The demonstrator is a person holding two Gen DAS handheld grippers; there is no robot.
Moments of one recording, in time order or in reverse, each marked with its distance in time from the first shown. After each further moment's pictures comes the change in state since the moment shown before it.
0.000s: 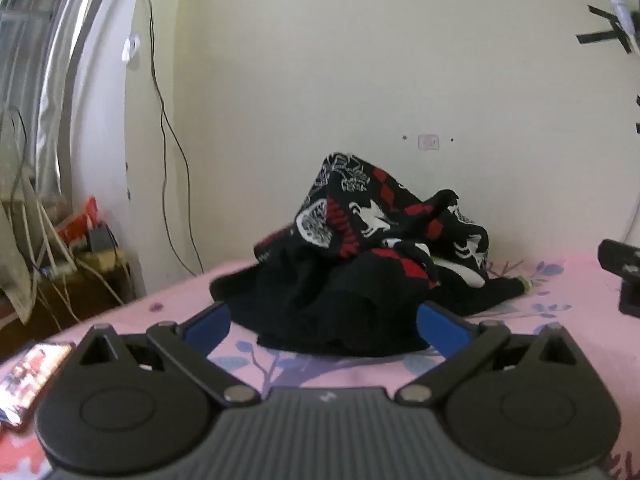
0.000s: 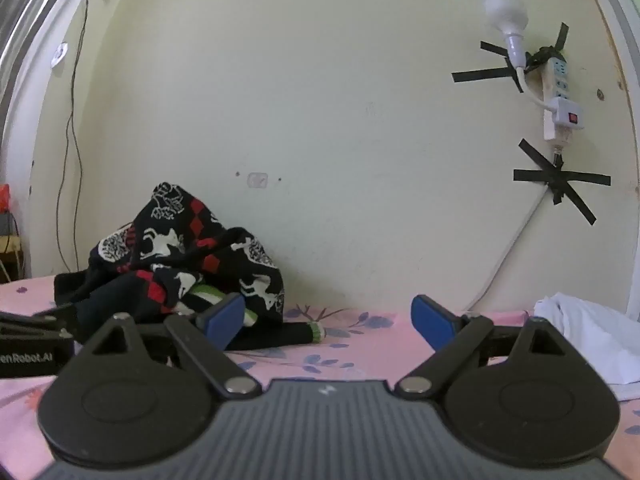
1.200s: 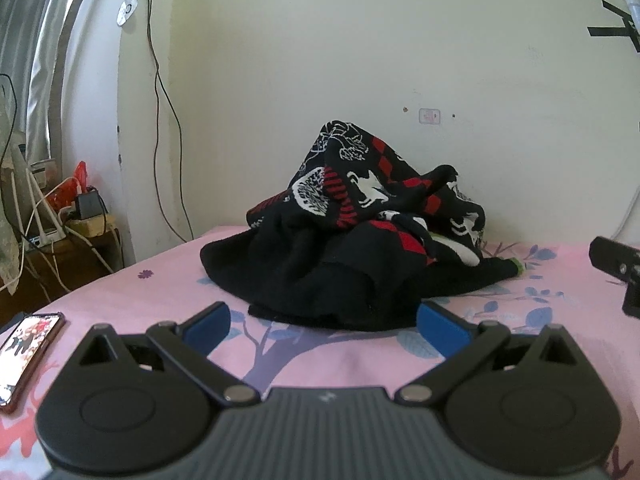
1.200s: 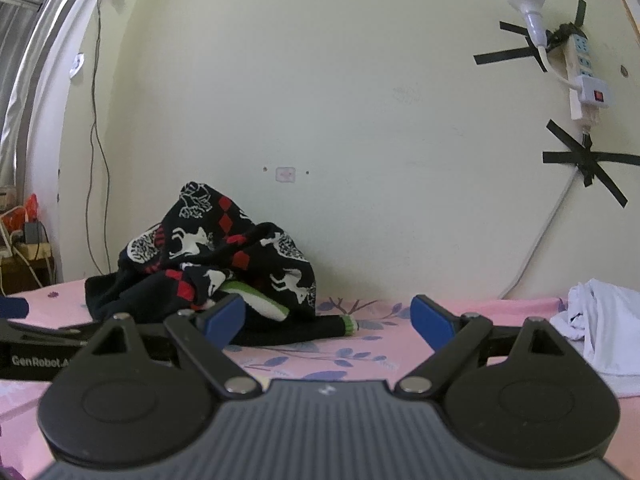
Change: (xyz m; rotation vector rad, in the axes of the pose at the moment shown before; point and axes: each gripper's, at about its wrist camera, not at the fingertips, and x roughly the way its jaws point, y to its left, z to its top) left arm 0.010 0.007 0.002 -0.075 0.122 -0.049; right arm 0.005 -0.007 0.002 0.050 0.030 0.106
